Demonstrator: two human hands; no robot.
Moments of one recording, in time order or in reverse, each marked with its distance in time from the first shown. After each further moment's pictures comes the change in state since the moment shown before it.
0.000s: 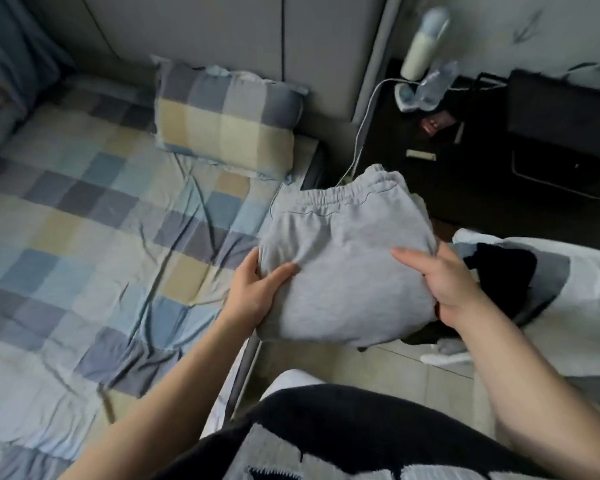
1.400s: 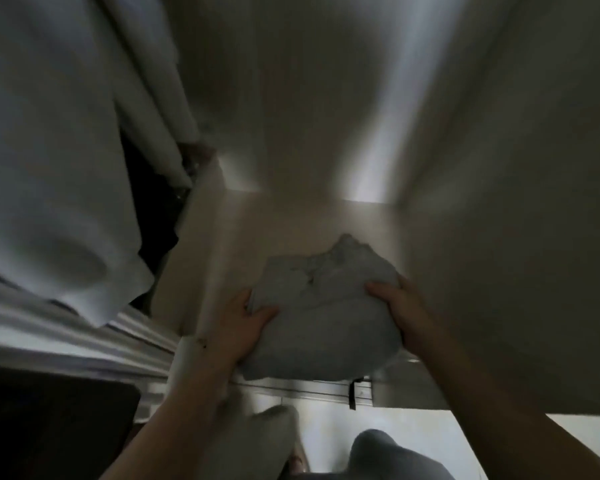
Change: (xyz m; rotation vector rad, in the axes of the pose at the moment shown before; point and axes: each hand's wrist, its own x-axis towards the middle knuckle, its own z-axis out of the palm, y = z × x) left_hand -0.183 0.071 0.946 0.802 -1.636 0.345; right_hand -0.313 0.123 -0.674 0.800 1.694 -0.143
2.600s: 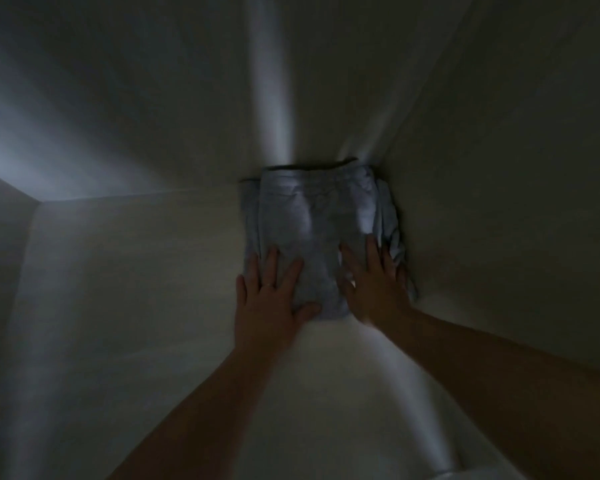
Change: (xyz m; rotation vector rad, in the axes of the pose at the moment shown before) left_hand 0.333 -0.081 0.240 1.027 -0.205 0.478; right_hand 0.321 0.111 -0.064 -1.396 0.133 0.020
